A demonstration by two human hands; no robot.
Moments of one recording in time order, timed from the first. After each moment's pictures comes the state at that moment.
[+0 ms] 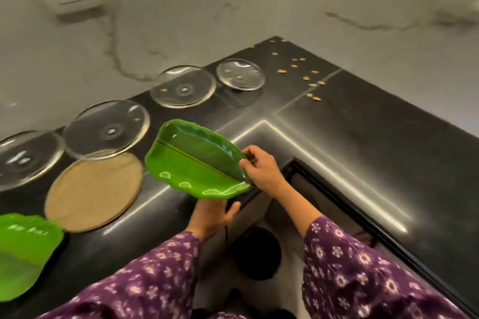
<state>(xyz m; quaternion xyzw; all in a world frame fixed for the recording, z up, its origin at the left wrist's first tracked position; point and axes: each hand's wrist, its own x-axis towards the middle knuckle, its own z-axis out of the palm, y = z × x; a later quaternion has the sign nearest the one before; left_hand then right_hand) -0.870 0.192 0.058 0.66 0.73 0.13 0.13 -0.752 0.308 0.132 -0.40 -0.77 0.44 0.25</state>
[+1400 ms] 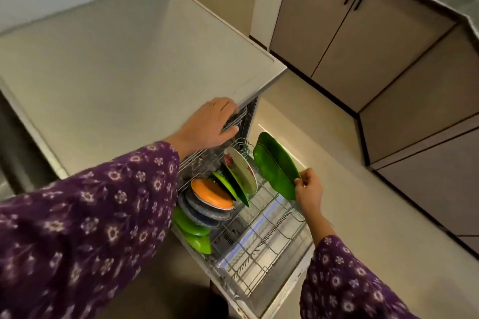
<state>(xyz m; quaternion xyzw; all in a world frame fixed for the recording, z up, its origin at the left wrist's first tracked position) 0.029 0.094 0.056 0.98 -0.13 0.08 0.16 0.037 -0.202 -0.075 -0.89 0.09 0.07 0.43</state>
